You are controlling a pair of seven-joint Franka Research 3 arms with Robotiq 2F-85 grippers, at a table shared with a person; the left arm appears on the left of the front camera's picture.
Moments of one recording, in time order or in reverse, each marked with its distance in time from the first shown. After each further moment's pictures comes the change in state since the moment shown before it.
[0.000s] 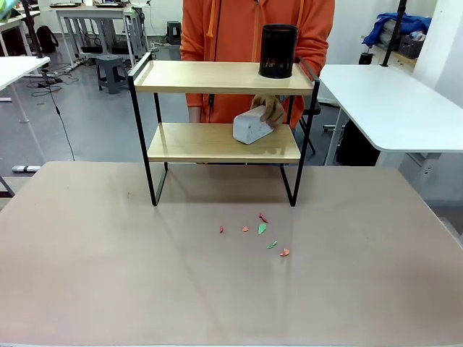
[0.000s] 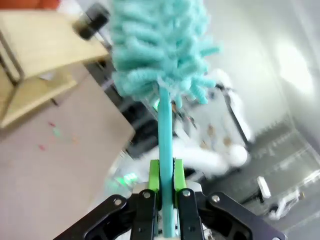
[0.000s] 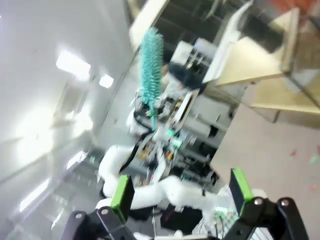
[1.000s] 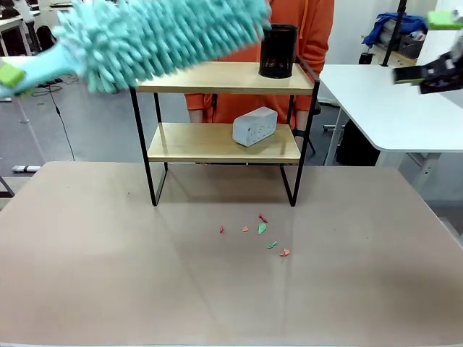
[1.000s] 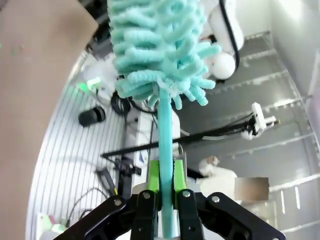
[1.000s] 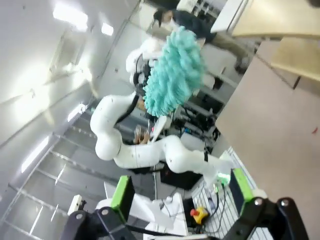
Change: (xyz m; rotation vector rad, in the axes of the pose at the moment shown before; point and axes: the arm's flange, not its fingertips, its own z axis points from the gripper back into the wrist) left arm -0.032 0.021 -0.096 -0.138 0.564 0.132; right arm -0.012 -0.010 -0.105 0.029 0.289 0.023
